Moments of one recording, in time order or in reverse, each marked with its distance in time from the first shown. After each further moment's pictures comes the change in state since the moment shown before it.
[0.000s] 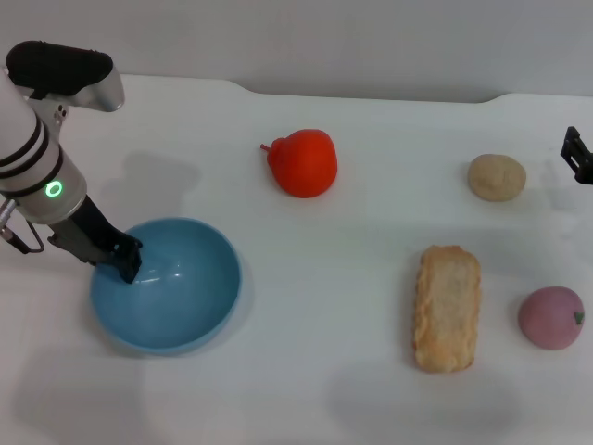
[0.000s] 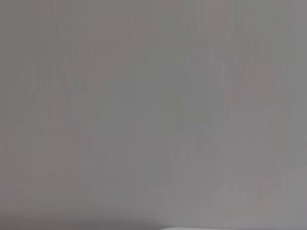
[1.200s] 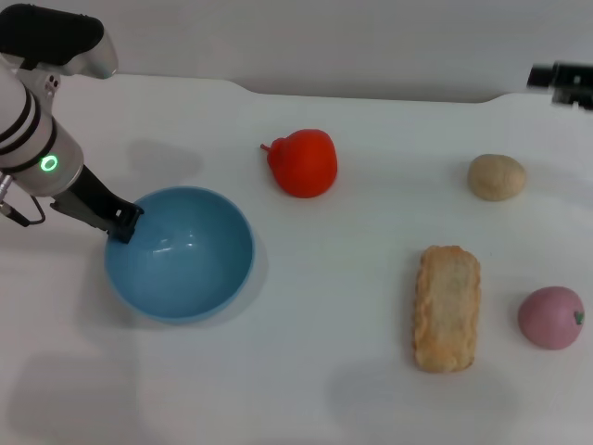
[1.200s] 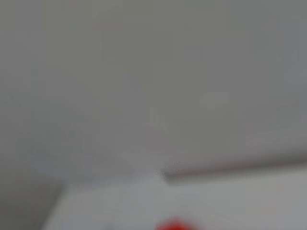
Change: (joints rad) left arm 0.026 -0.002 -0.012 0.099 -0.019 -0.032 0.031; right arm -0.014 -0.054 -0.195 -0.949 -1.183 -0.581 2.177
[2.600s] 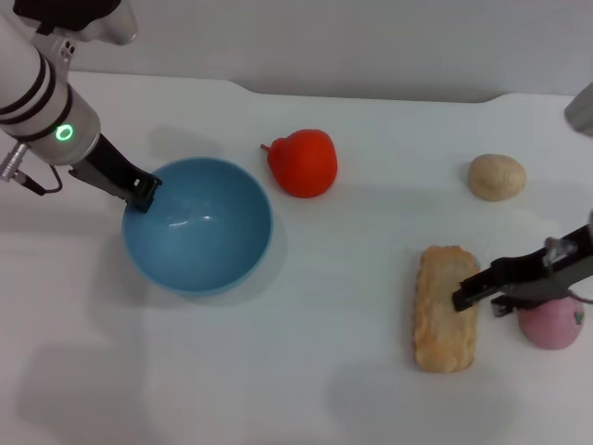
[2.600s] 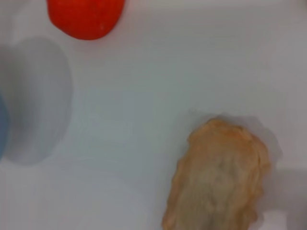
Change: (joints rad) left arm -0.042 0.001 0.002 0.036 -0.022 0.001 0.025; right arm 0.181 0.040 -0.278 0.264 -0.524 -0.066 0.345
